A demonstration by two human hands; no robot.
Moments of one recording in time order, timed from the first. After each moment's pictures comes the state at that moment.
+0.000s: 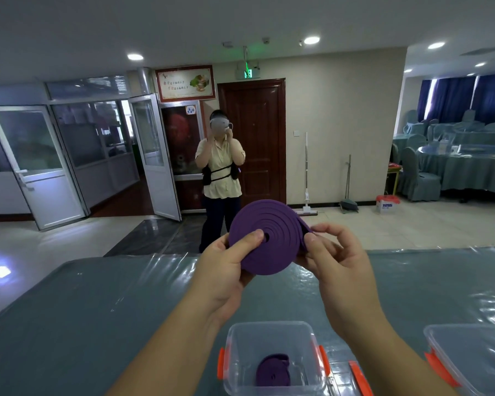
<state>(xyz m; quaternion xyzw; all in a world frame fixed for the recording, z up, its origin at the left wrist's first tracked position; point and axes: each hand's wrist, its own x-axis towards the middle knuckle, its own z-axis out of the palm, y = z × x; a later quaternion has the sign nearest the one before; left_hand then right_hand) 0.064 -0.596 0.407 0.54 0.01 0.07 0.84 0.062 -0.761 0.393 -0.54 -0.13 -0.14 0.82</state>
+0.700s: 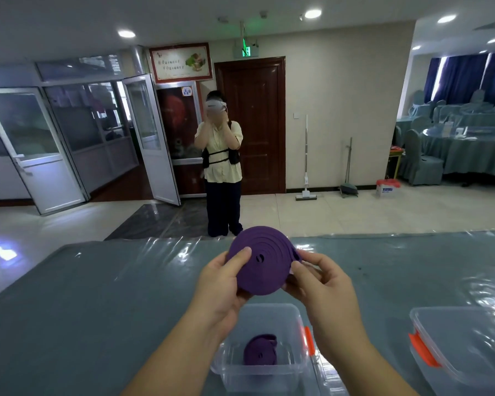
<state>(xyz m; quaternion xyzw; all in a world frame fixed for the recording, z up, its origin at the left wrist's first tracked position) 0.069 -0.630 0.349 0.54 0.10 0.04 0.84 0.068 -0.787 0.329 -0.54 -0.02 -0.06 0.84</state>
